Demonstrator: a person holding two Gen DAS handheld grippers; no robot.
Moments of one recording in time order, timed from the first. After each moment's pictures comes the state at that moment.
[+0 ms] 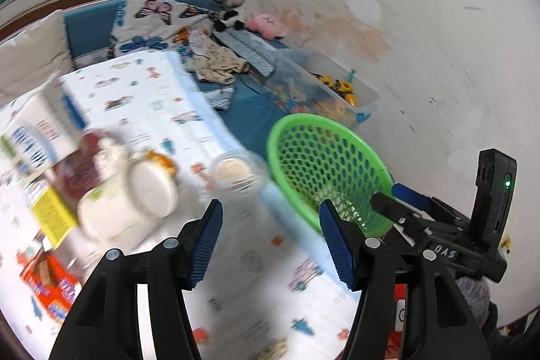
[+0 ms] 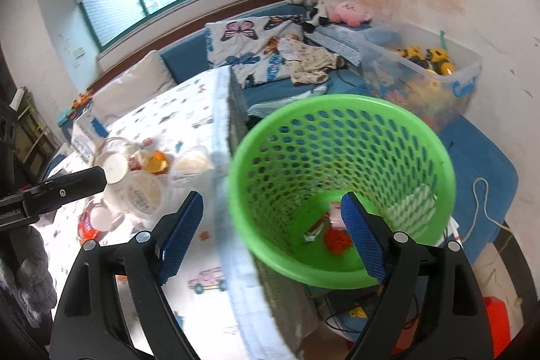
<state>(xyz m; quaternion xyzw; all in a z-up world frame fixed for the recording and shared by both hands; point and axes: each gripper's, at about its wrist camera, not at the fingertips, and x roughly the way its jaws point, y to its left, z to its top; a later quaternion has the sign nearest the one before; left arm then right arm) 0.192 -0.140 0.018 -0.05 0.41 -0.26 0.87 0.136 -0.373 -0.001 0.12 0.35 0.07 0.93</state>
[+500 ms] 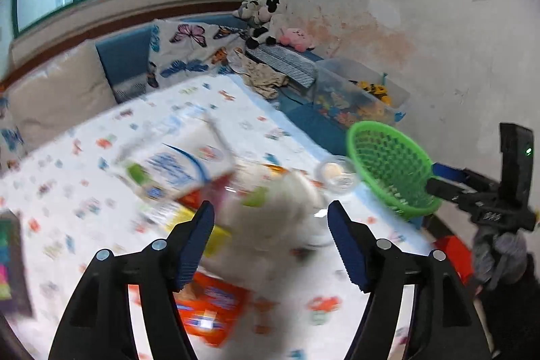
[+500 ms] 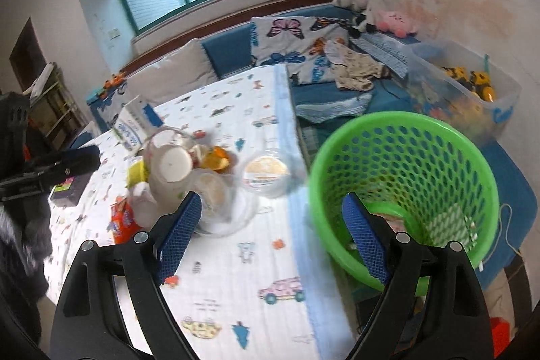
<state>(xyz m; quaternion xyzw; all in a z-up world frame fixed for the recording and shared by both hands) 0.201 -0.022 0.052 0.04 0.38 -0.22 0.90 0.147 -0.309 0.024 0.09 0.35 0.14 0.92</state>
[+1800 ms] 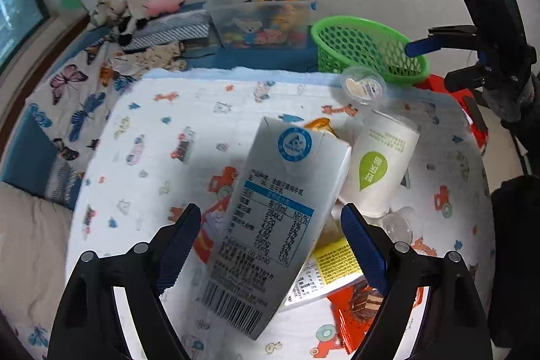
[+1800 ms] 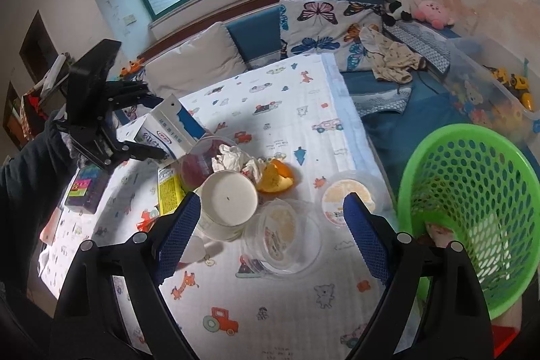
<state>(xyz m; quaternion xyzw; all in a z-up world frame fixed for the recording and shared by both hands) 0.346 -0.003 0.017 0.31 0.40 -0.47 0.72 0.206 -0.234 0.024 0.10 0.38 0.18 0.90</state>
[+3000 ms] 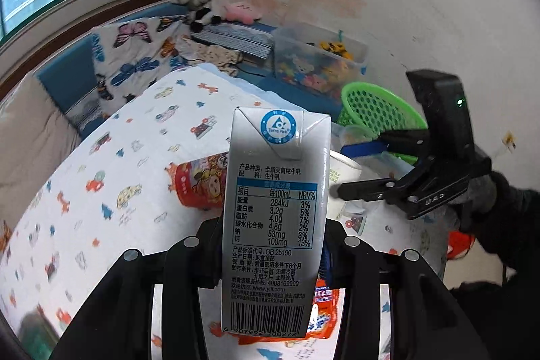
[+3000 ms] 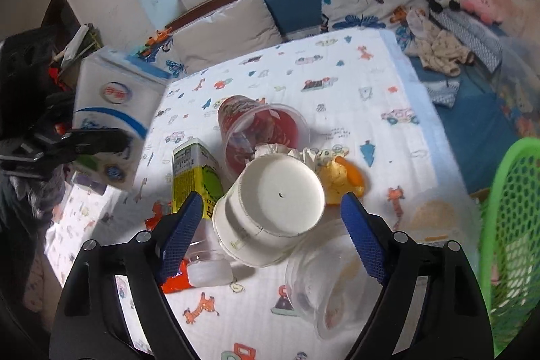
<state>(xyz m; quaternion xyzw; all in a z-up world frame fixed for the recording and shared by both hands) 0.279 0.037 0.050 0.11 0.41 -0.36 0.83 0.260 -0.173 -0.020 0.09 0.42 0.26 0.86</state>
